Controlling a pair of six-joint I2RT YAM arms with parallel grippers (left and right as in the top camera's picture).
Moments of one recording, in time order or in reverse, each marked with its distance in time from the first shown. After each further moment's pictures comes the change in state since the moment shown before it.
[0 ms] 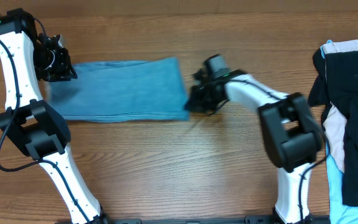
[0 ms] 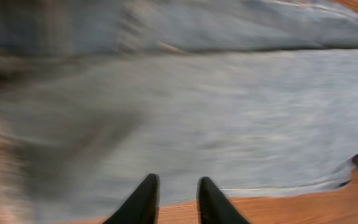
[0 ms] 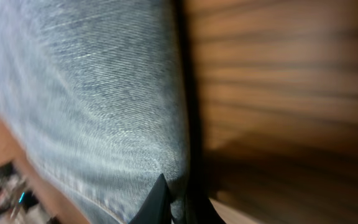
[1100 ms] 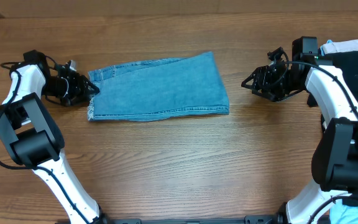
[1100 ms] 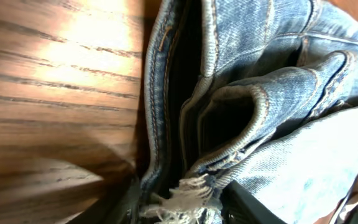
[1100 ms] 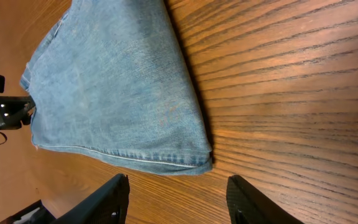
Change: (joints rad) left arm 0.053 -0.083 -0.697 0.622 0.348 -0.049; right arm -0.453 -0.267 -0.007 -0.312 -0.055 -0.260
